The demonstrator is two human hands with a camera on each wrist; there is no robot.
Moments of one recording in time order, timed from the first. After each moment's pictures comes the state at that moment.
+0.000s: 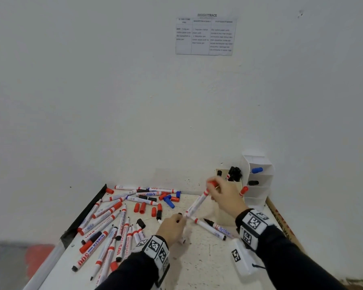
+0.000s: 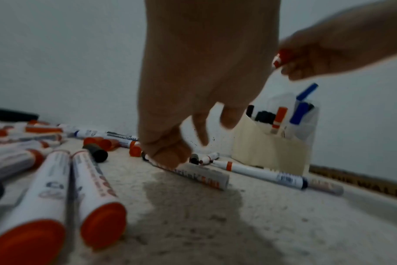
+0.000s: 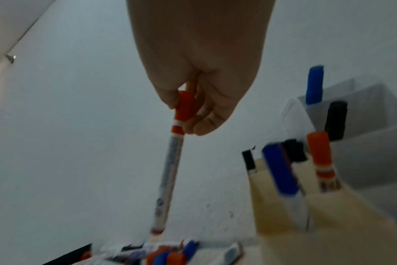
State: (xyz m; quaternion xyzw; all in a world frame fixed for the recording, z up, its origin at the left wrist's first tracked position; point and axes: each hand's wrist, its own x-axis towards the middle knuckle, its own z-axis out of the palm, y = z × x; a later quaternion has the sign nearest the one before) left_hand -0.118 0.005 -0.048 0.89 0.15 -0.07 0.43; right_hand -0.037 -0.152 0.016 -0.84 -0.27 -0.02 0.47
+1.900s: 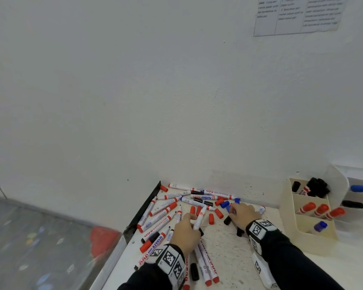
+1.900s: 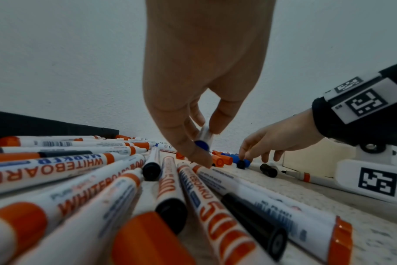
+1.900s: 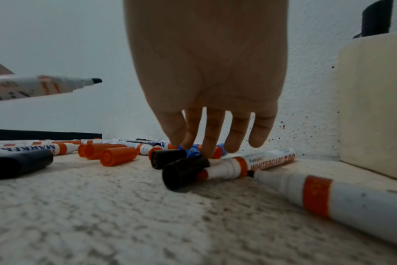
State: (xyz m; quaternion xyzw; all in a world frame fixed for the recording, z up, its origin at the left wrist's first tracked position) left_hand -0.144 0.115 -0.058 0.83 0.26 0.03 0.49; right_hand 0.018 -0.011 -0.075 -0.96 -0.23 0.12 0.06
